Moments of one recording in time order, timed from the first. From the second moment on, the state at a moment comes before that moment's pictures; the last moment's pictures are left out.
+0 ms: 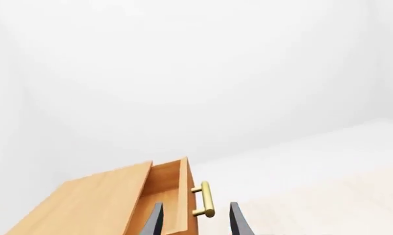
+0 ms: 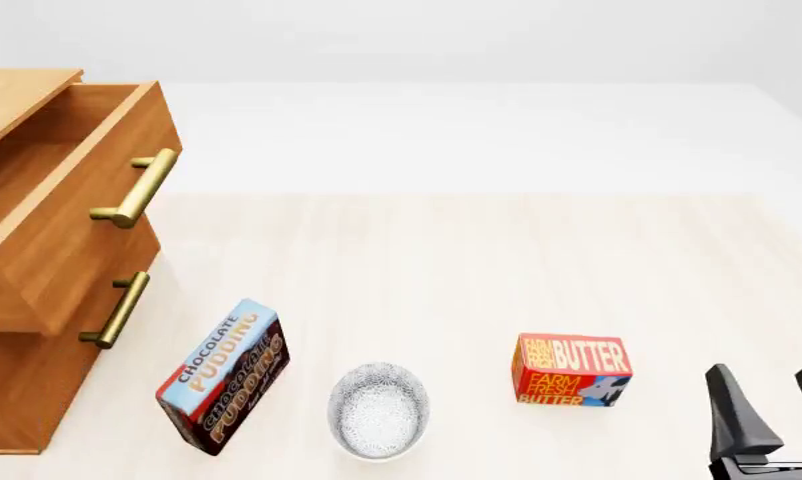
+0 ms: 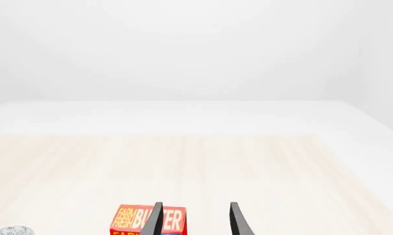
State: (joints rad) left arm -0.13 0.08 -0.59 0.27 0.25; right arm 0.00 0.01 0.00 0.00 0.00
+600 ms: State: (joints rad) left arm -0.08 0.38 -0.71 0.27 0.24; right arm 0.00 0.01 0.00 0.00 0.00
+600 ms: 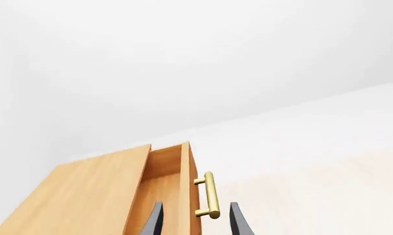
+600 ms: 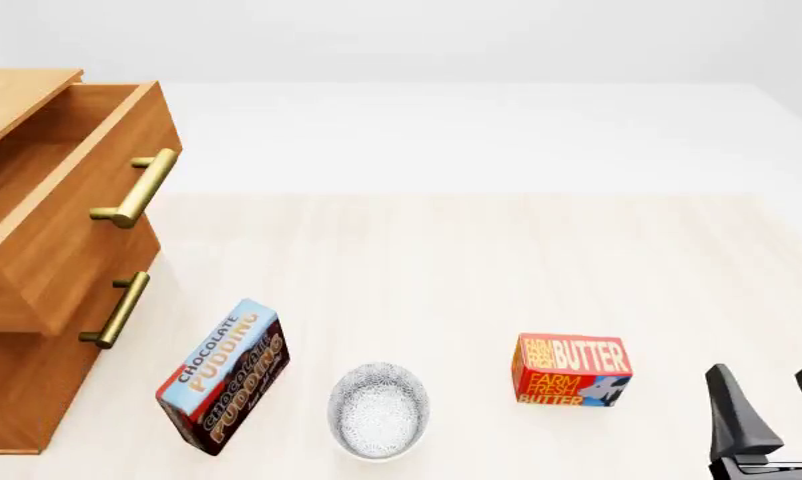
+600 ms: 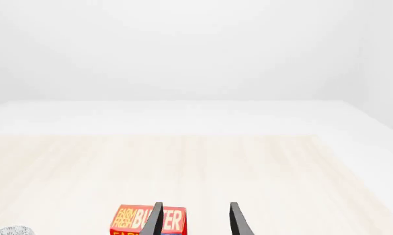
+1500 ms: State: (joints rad) left arm -0.02 0.85 -1.08 0.48 -0.01; right arm 0.00 0.01 0.00 0.00 0.00
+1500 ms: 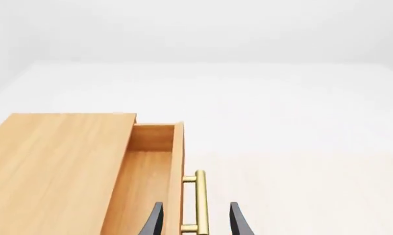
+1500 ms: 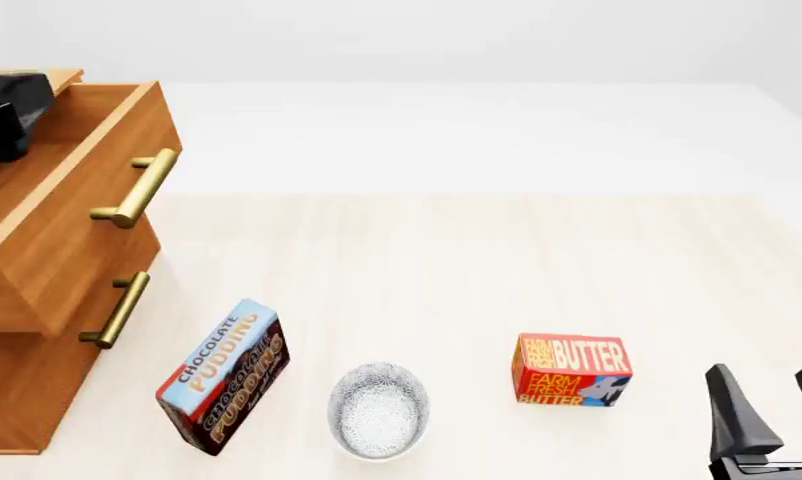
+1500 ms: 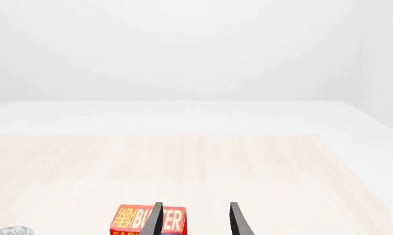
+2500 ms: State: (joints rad) left arm 0.02 1.03 -1.02 0.44 -0.15; right arm 0.00 0.01 0.00 0.00 0.00
